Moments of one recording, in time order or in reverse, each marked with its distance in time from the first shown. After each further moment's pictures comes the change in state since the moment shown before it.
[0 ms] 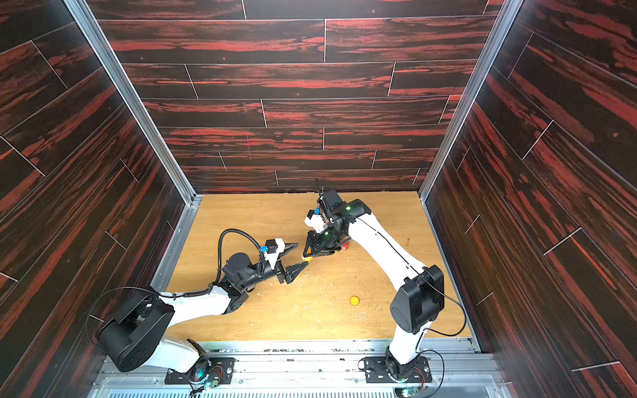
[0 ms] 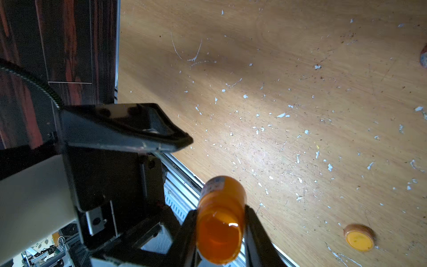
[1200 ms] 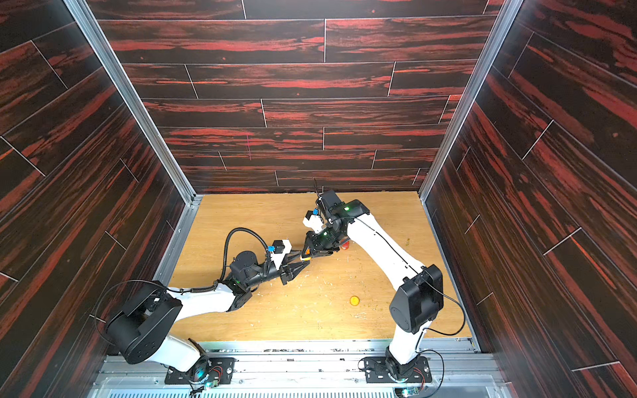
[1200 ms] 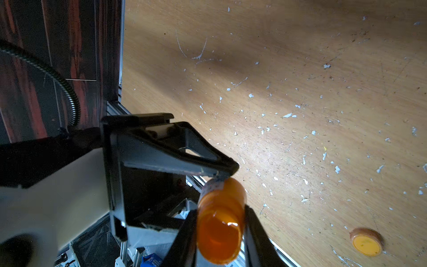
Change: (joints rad) left arm -0.008 0.049 0.031 -0.064 0.020 0.010; right arm 0.011 0.002 0.000 0.010 -0.013 0.000
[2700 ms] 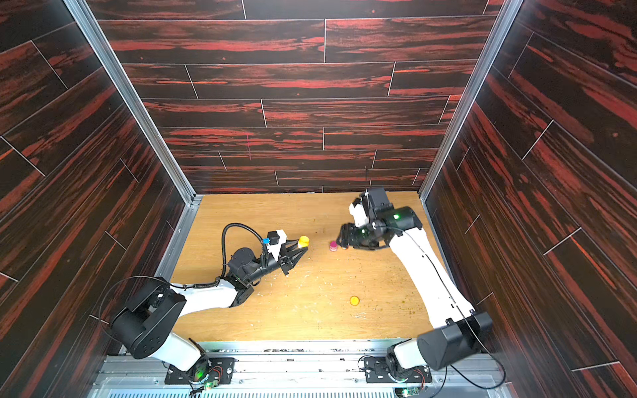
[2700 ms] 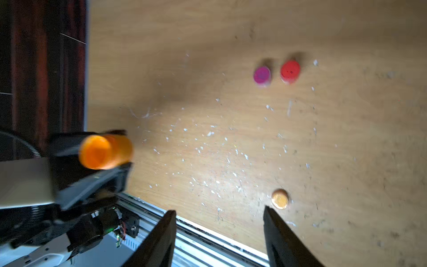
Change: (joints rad) left arm 0.019 0.039 0.055 0.137 -0.085 -0.075; right arm -0.214 -0.340 -0.216 -0.021 0.288 0.086
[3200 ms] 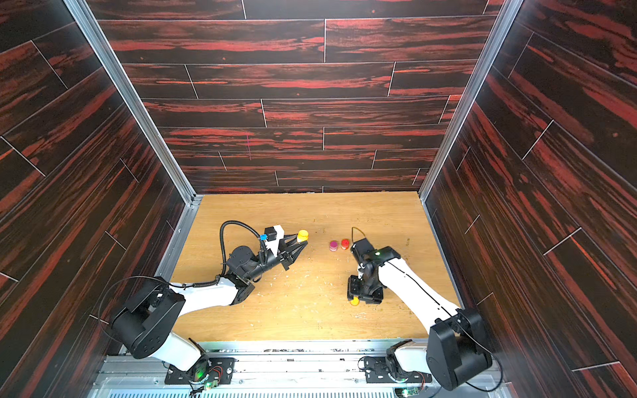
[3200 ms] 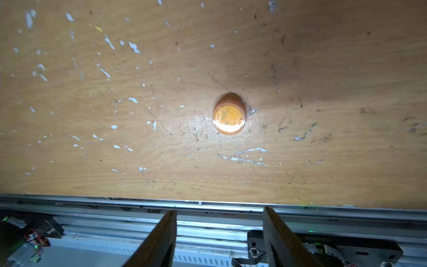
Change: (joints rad) left arm 0.001 0.000 0.020 0.037 -0.020 -0.021; right arm 0.096 -0.062 -0.581 0.100 0.096 0.182
